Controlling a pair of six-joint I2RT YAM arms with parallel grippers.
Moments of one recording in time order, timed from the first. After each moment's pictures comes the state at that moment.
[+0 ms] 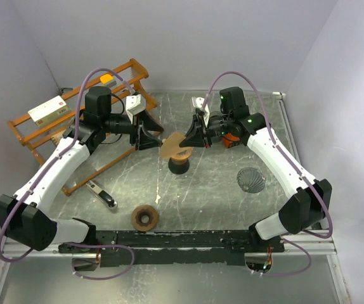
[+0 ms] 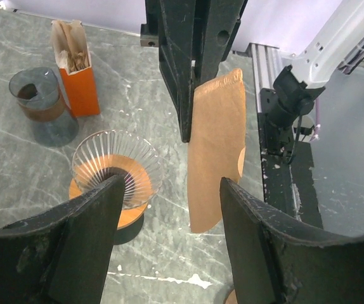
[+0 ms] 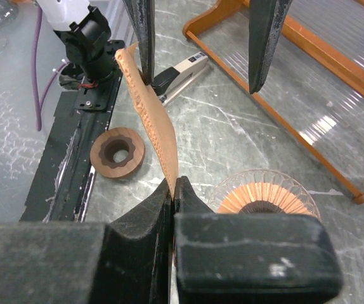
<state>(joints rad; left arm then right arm) -0.39 1.32 1.25 -0.29 1.11 0.18 0.45 1.46 1.41 -0.63 -1.17 -0.58</state>
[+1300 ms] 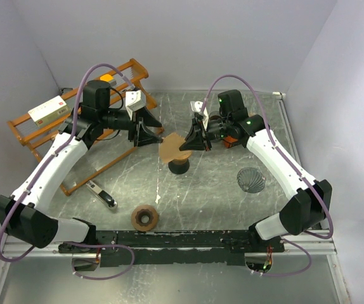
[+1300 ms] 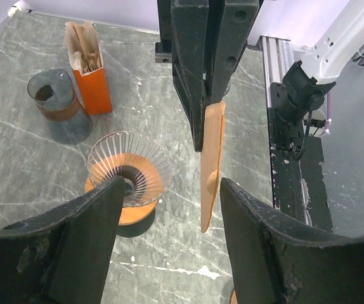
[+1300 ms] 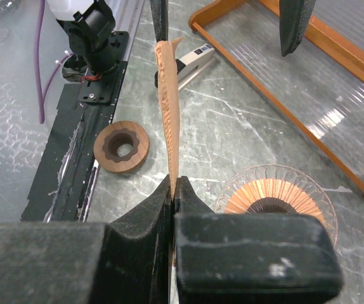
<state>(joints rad) -0.39 1.34 1.38 -0.46 1.07 0.30 0.46 1.45 1.39 -0.66 -1.16 -0.62</state>
